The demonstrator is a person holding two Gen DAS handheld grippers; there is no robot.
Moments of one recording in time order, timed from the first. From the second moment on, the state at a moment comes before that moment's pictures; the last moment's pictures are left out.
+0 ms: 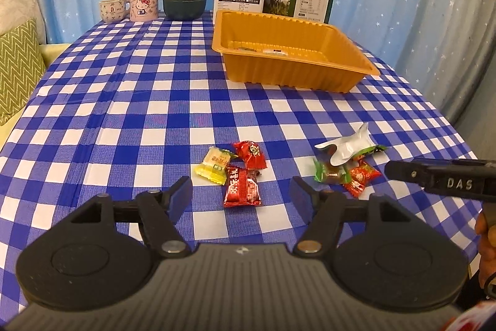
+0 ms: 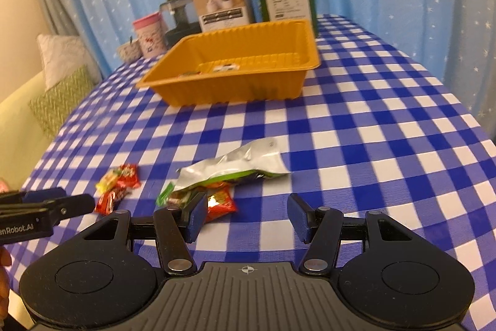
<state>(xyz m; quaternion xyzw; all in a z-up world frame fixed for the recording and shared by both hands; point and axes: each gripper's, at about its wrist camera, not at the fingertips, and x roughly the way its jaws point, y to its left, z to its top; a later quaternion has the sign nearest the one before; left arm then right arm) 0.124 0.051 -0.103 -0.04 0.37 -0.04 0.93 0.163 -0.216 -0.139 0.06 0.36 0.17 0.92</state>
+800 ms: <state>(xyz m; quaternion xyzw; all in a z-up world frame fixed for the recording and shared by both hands) 0.145 0.048 -0.120 -0.05 0.39 -0.04 0.92 0.177 -0.171 -0.171 -0.06 0.35 0.20 0.91</state>
